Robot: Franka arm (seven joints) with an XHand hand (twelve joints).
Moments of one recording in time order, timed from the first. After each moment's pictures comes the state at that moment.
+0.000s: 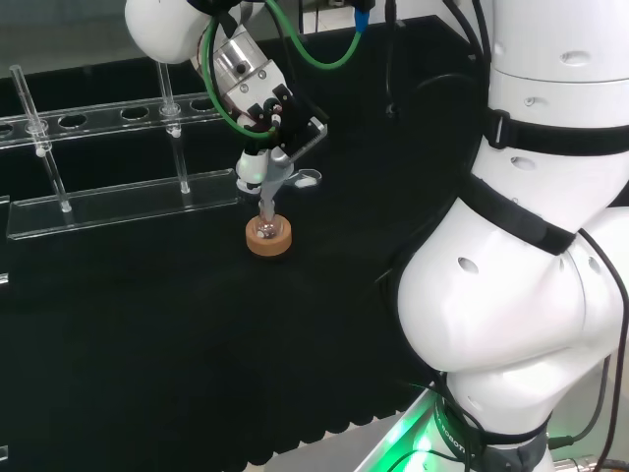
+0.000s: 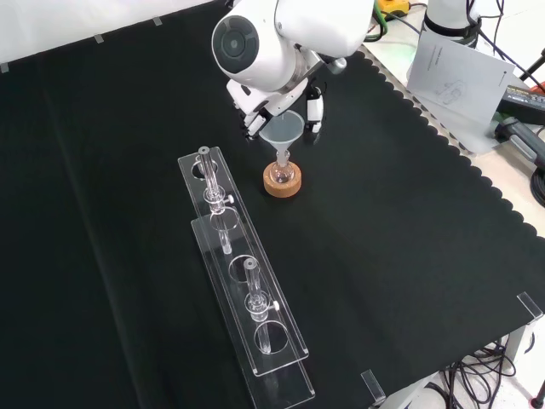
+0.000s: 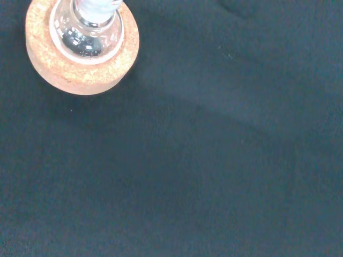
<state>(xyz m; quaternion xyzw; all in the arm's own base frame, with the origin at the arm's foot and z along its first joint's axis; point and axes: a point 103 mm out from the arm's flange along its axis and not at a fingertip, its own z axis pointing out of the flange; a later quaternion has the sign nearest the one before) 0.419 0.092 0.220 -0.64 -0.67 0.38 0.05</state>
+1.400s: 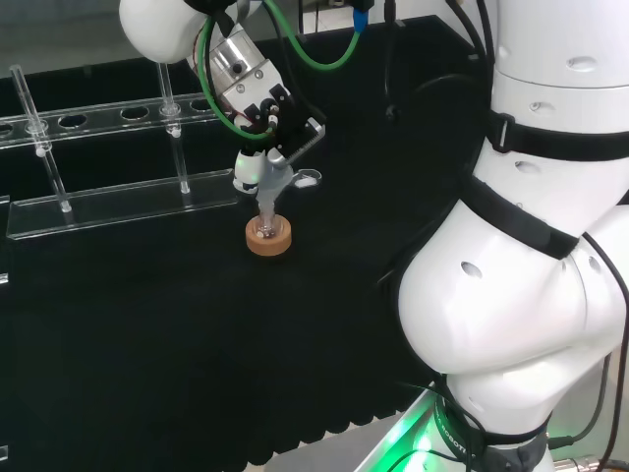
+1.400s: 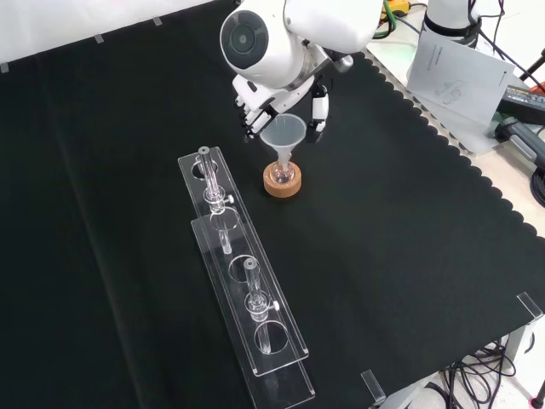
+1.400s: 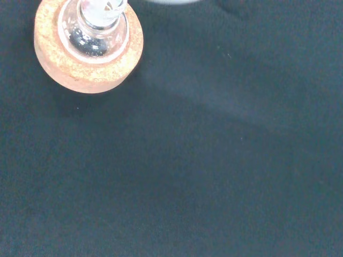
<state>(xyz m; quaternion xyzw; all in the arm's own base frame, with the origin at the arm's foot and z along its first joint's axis) 0.411 0.098 0.227 -0.64 -0.66 0.38 0.05</state>
